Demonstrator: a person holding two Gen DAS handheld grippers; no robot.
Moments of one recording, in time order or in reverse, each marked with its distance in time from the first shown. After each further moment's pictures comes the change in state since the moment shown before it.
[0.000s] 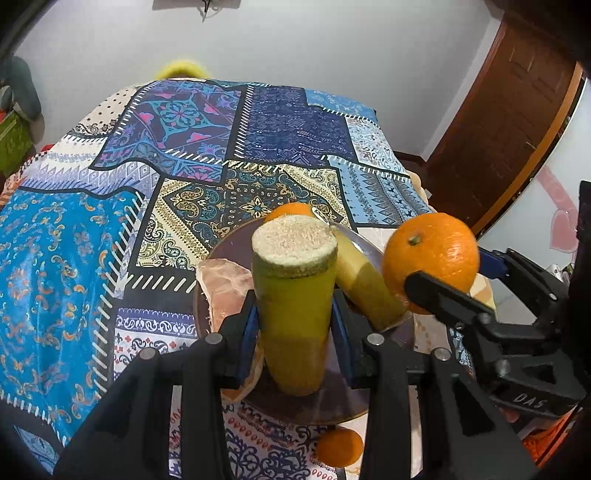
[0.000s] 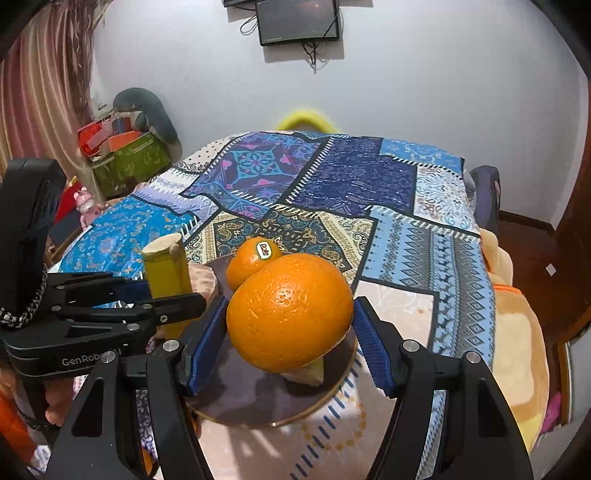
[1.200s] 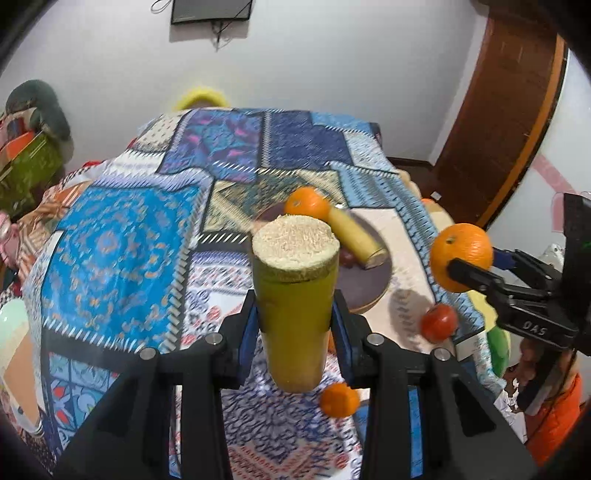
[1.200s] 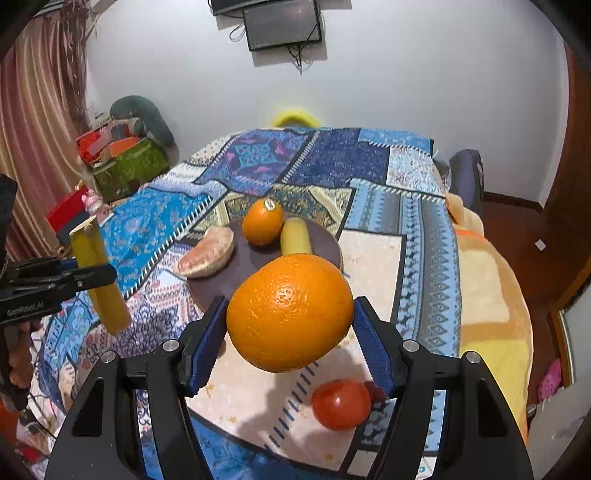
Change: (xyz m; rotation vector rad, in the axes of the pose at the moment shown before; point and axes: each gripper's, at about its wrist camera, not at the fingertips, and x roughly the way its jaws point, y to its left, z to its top) left arm -0.123 -0.018 -0.064 0.050 -0.083 0.087; right arm -0.077 0.002 -0.046 0.078 -0.013 -0.028
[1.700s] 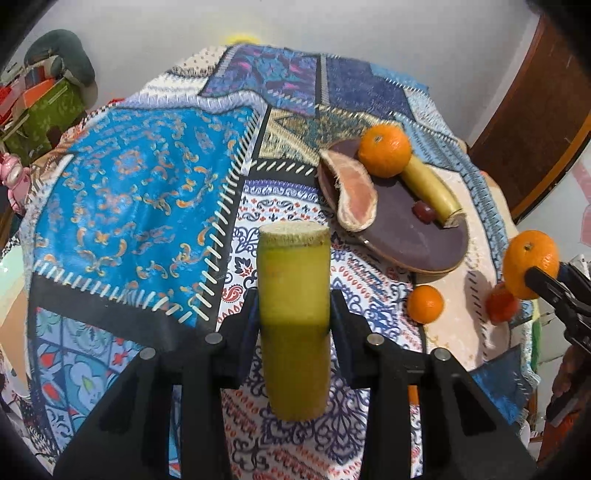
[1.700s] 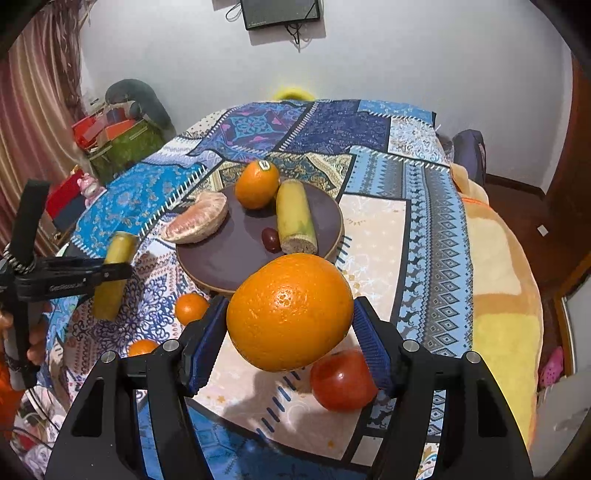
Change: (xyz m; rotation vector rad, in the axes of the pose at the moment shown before) left arm 0.049 0.062 -0.037 -0.116 0.162 0.093; right arm 0.013 -0.002 -0.026 0.004 0.078 0.002
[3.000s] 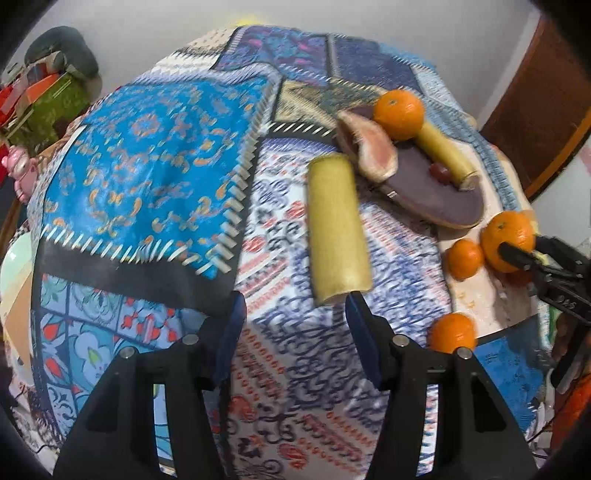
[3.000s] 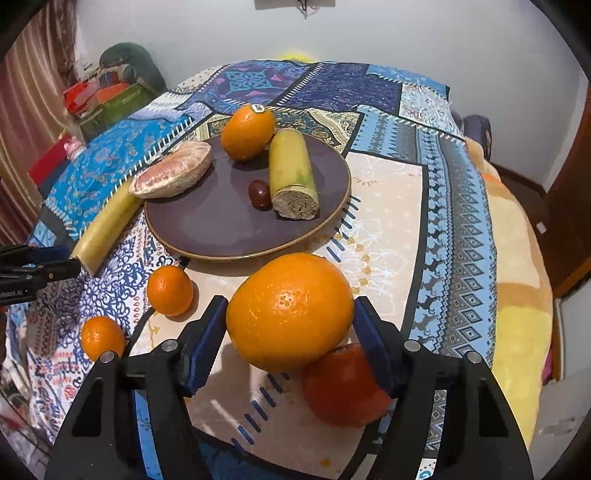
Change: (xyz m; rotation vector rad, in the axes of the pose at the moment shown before) left arm 0.004 0.007 -0.029 0.015 0.059 0.026; right arm 0.047 -0.005 -0.016 -0.027 0.130 -0.016
